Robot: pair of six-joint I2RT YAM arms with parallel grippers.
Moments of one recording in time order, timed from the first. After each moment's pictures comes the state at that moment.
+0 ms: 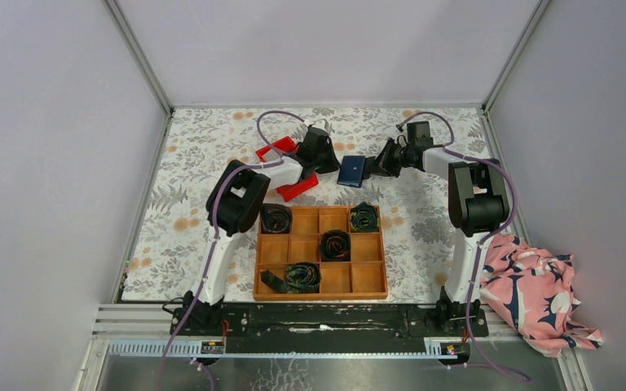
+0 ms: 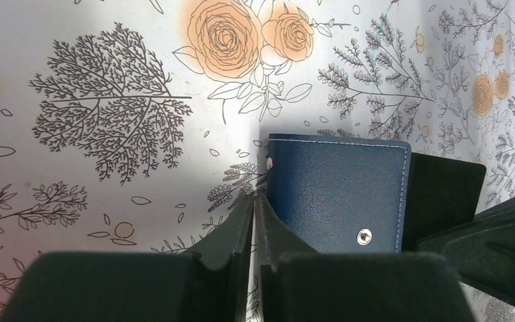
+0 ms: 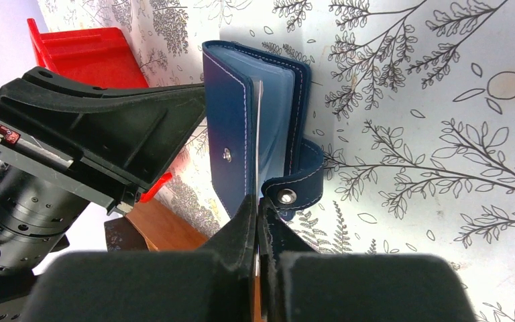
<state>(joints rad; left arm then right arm) -0.52 2.31 1.59 0.08 0.08 -0.64 0.12 2.07 1.33 -0.17 -0.62 0.64</state>
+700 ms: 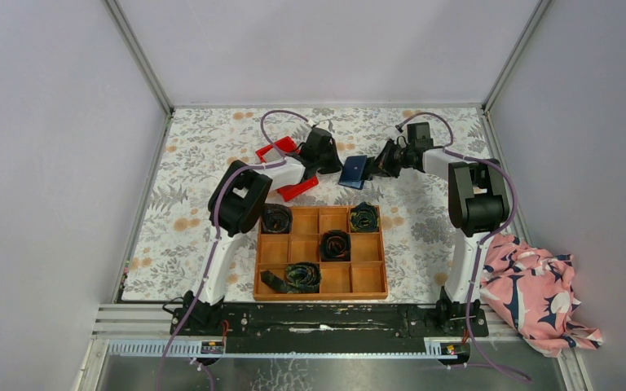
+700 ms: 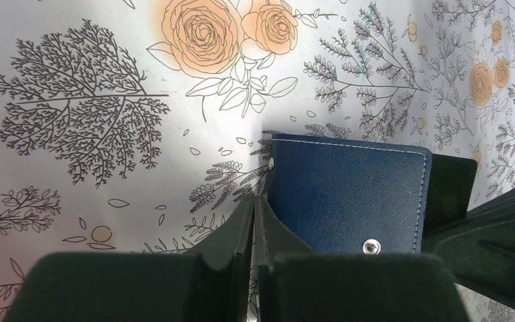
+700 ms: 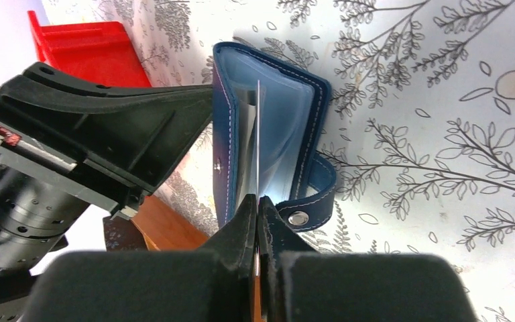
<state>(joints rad) -0.53 2.32 1.61 0.07 0.09 -0.62 0.12 2.07 1.32 -0.14 -0.64 0.64</state>
